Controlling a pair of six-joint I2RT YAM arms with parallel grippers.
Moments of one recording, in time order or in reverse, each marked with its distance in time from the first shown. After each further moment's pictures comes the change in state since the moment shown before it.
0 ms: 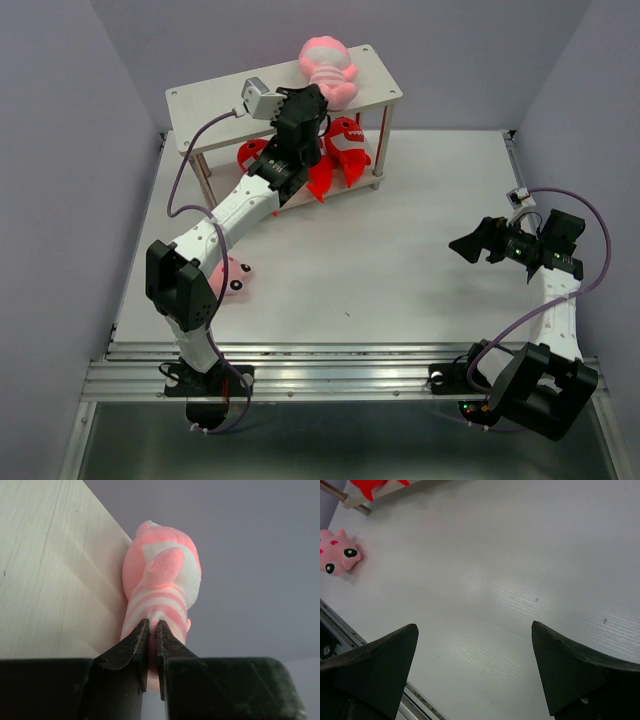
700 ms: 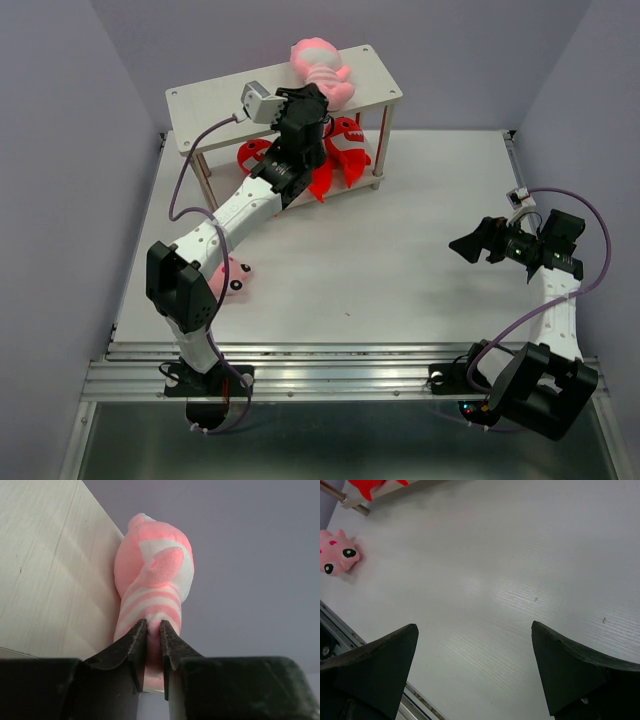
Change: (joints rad) left arm -0.029 -0.009 -0.003 0.001 -0.112 -0.013; right arm 0.000 0.001 0.000 0.000 0.004 0.000
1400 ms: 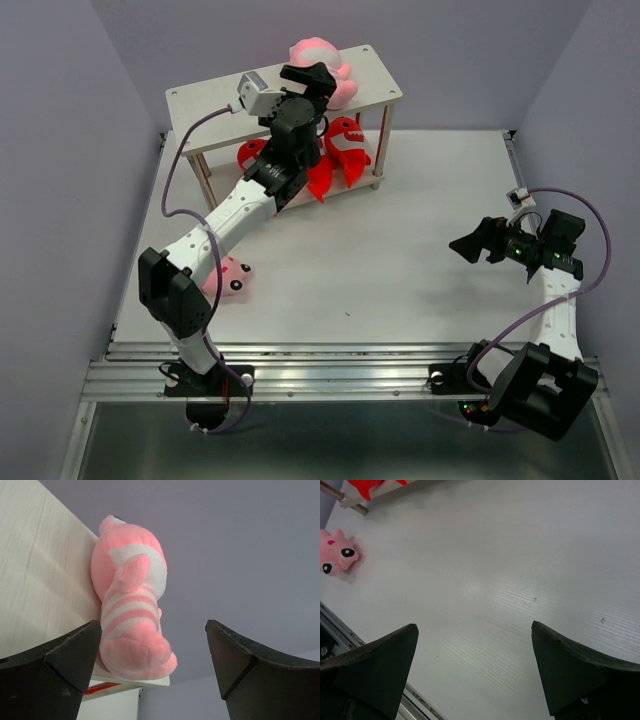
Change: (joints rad) left arm -0.005 -0.021 -0.002 0.067 0.064 0.113; right arm 0.000 0.000 0.000 0.000 0.004 -0.004
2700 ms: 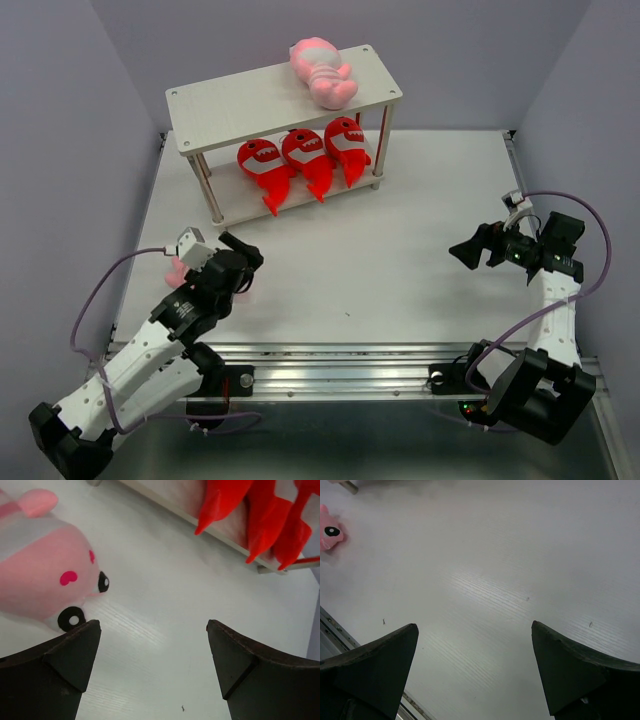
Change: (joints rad) left arm -0.001 -1.096 -1.115 -0.727 0.168 -0.107; right arm 0.000 -0.027 0.000 -0.054 -0.009 -0.153
